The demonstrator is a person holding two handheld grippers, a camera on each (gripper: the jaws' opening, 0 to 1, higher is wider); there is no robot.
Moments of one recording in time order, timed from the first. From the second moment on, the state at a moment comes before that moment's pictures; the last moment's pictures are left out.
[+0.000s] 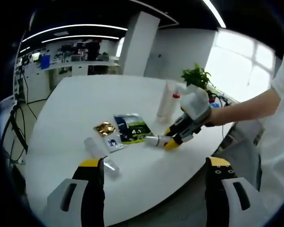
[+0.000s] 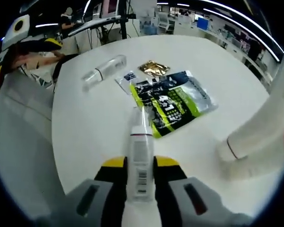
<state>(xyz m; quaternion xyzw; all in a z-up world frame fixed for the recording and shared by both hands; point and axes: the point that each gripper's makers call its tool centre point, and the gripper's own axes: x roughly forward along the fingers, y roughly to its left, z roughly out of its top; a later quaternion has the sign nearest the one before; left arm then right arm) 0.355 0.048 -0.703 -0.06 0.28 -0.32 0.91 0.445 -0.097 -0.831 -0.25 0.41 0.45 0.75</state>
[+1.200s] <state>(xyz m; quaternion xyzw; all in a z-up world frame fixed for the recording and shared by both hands) 0.352 0.045 -0.702 -0.06 0.28 -0.32 0.90 0.421 -0.103 -0.803 -0.11 0.39 0.42 0.81</state>
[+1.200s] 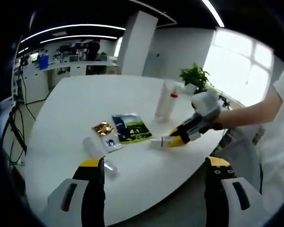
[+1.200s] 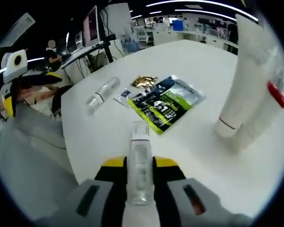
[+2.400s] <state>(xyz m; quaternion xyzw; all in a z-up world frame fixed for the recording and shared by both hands) 0.335 0.003 -0.672 -0.09 0.27 -0.38 0.88 0.385 -0.084 -0.693 0.16 0.25 0.41 0.86</state>
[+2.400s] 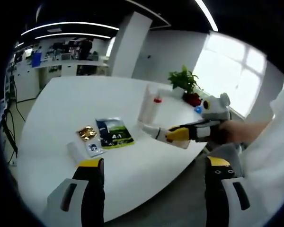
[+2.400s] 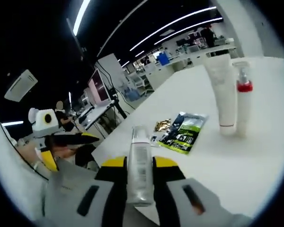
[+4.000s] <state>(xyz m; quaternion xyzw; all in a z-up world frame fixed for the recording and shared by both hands) 0.325 -0.092 -0.553 -0.35 0.16 -0.55 0.74 0.307 -0.090 -0.568 0.38 0.09 0.50 0.78</state>
